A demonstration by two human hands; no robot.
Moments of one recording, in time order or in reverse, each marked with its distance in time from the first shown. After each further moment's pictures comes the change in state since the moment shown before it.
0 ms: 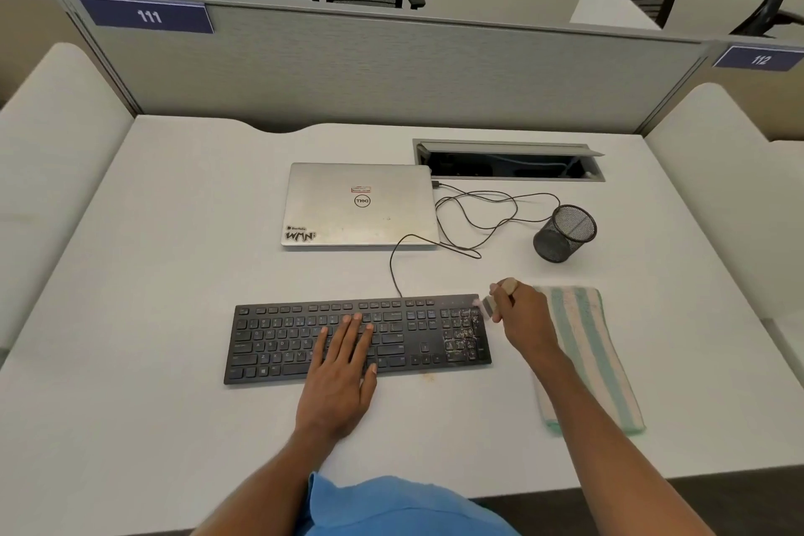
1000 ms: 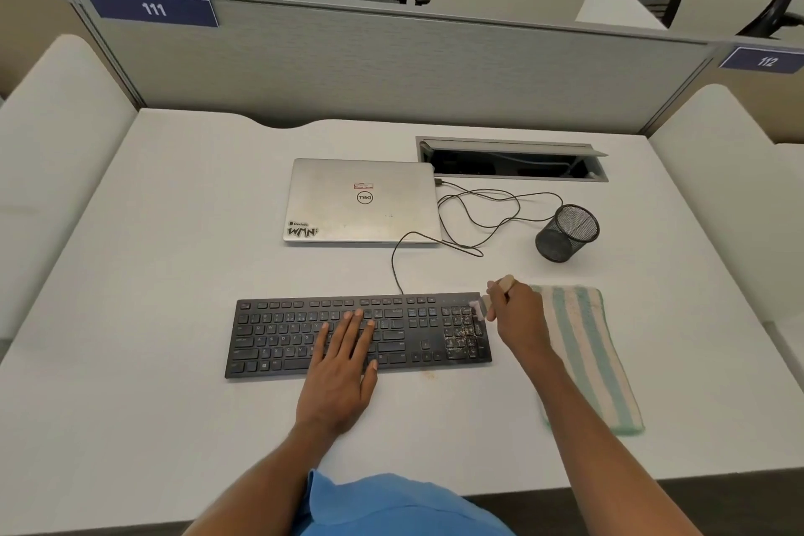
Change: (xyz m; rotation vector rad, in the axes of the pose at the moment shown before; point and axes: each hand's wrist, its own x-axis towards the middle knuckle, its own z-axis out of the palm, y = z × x) left_hand 0.000 0.001 -0.001 0.004 0.000 0.001; right_hand -0.004 -0.010 0.010 -0.054 0.019 0.059
